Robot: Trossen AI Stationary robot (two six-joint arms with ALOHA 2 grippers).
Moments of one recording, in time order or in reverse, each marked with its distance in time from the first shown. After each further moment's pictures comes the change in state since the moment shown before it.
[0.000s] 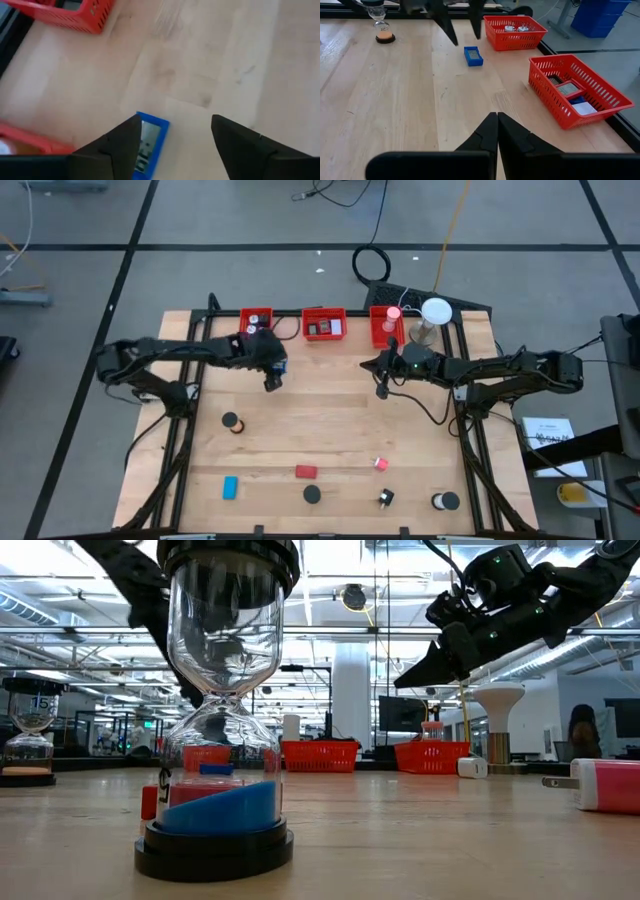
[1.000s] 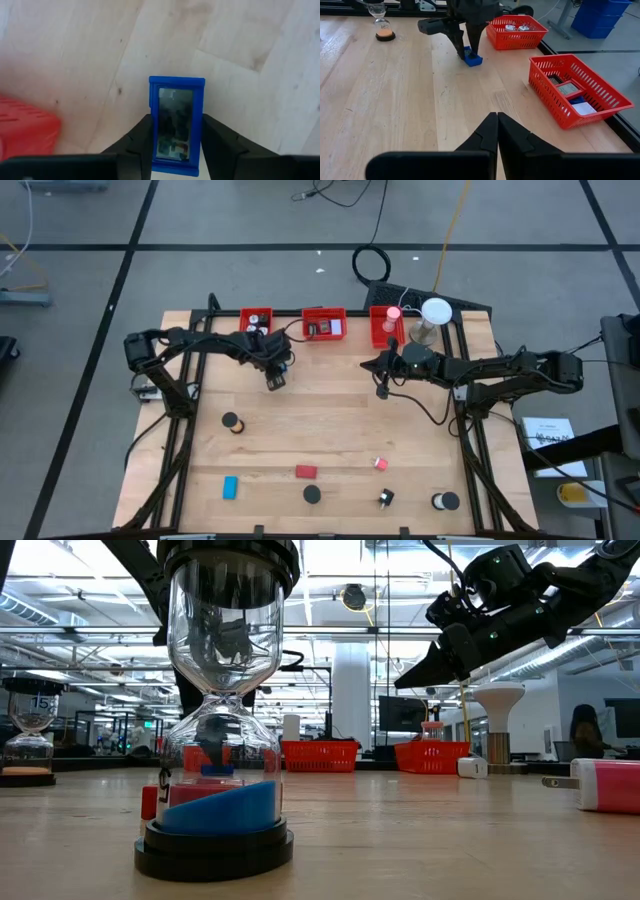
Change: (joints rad) left arm 0.037 0.241 0.128 -0.196 -0.018 -0.056; right arm 0.000 0.000 0.000 -0.003 0.000 -0.012
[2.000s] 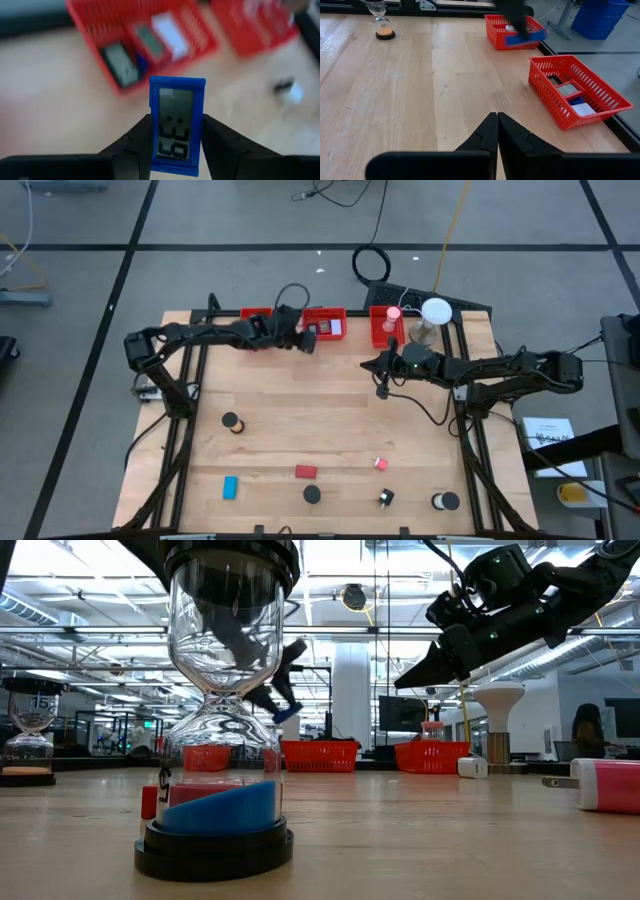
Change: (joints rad) left arm 0.030 -0.001 0.177 0.306 -0.038 -0.723; right arm 0.000 0.000 0.000 0.000 0.000 -0.011
